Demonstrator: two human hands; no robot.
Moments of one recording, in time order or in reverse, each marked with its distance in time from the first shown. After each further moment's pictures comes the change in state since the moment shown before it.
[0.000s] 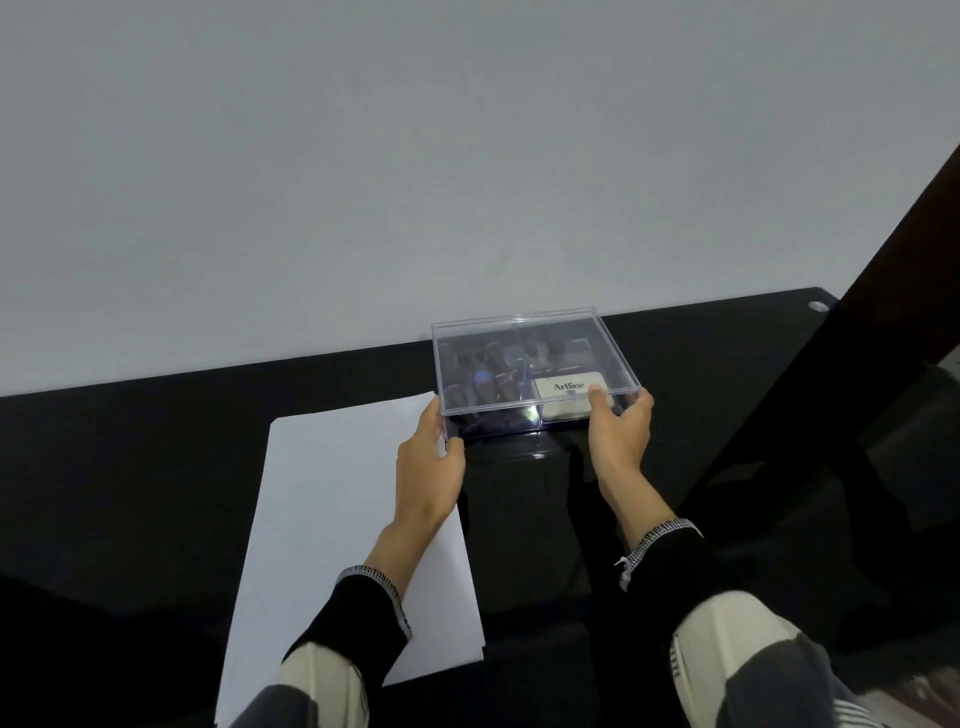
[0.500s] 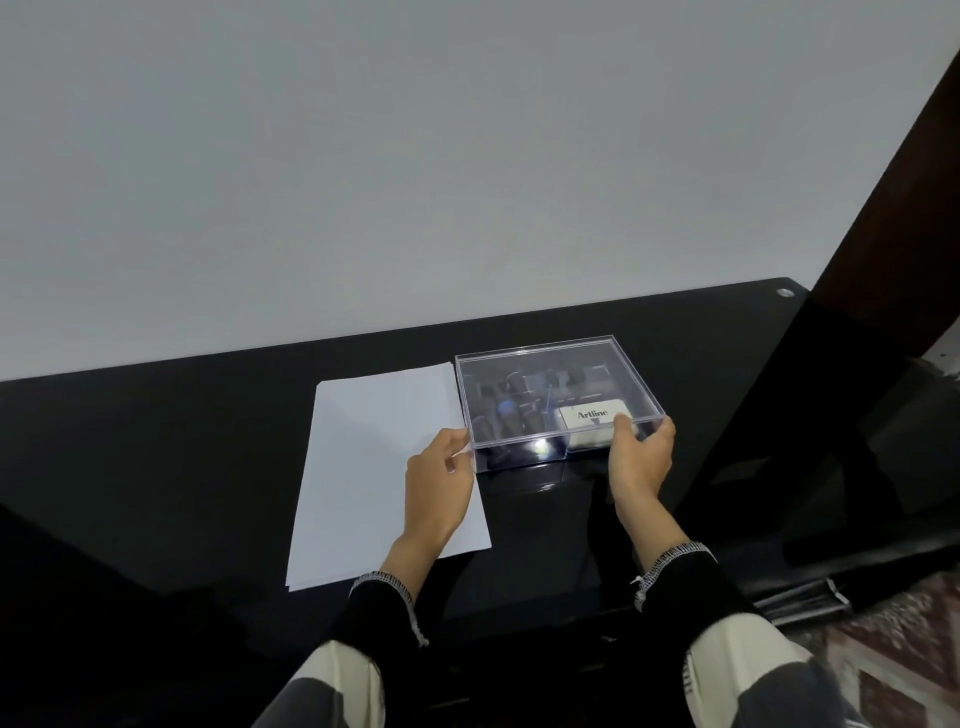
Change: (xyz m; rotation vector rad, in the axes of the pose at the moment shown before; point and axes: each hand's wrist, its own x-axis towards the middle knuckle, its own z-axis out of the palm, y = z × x) left_hand -0.102 -0.006 -0.025 0.080 0.018 0.010; right_hand -0.089 0.014 -0.075 0.018 0.094 0.050
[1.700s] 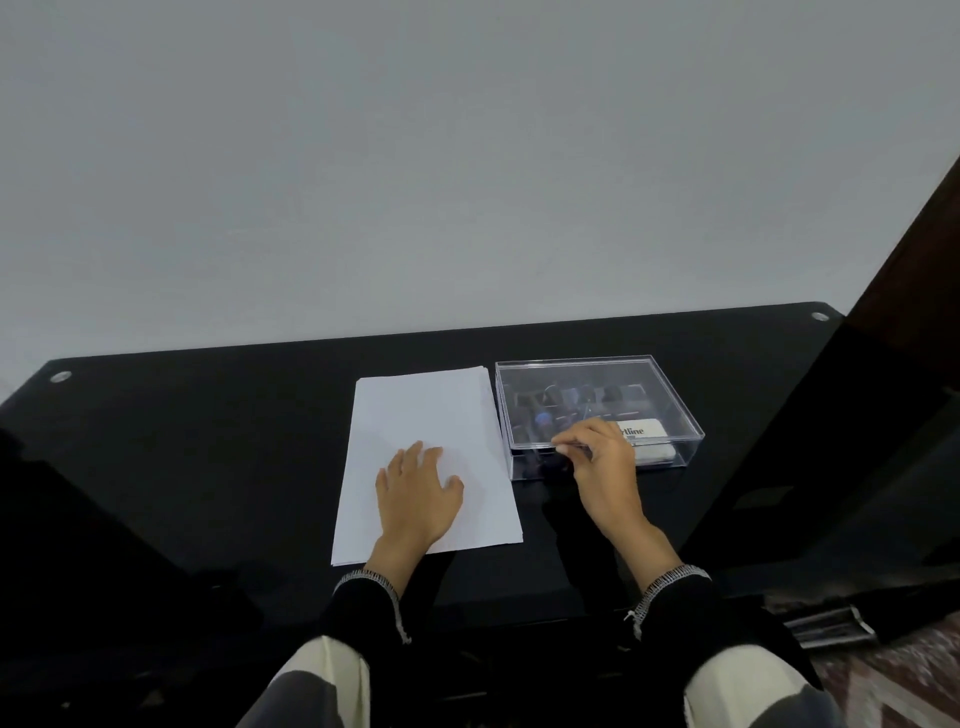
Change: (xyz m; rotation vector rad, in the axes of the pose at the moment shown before) left_hand -0.011 -0.036 -0.059 0.732 -0.056 -0.083; right_hand -0.072 -0.020 0.013 -0.403 -0.478 -0.747
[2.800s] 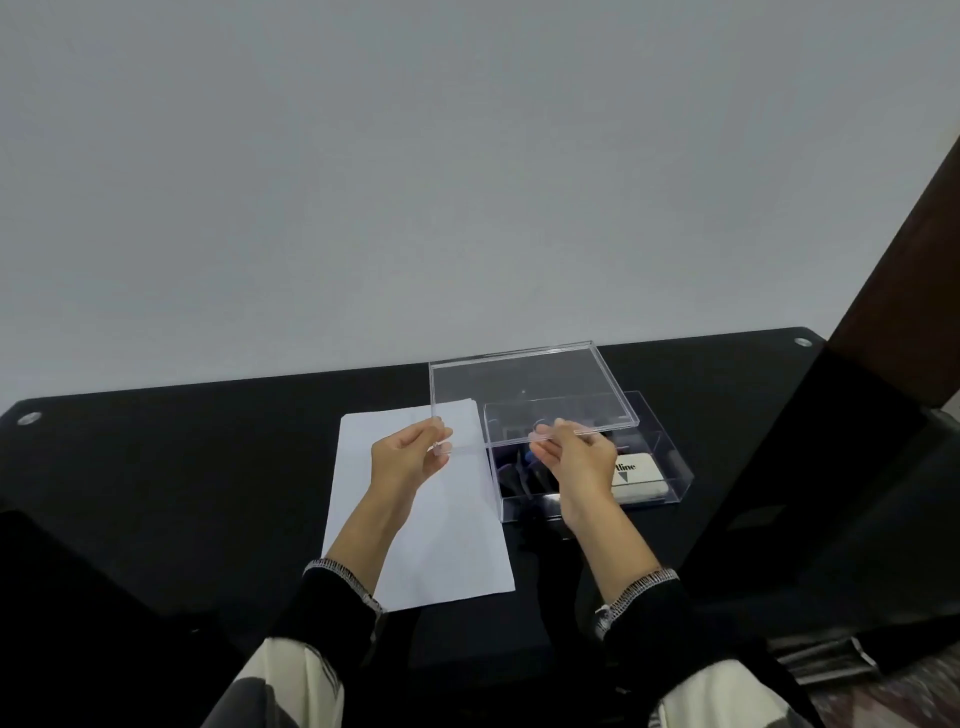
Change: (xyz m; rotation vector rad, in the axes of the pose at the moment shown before) left_hand 0.043 0.044 -0.067 -1.404 -0.033 -0.234; right_hand 0.052 -0.046 0.009 1.064 0.275 0.835
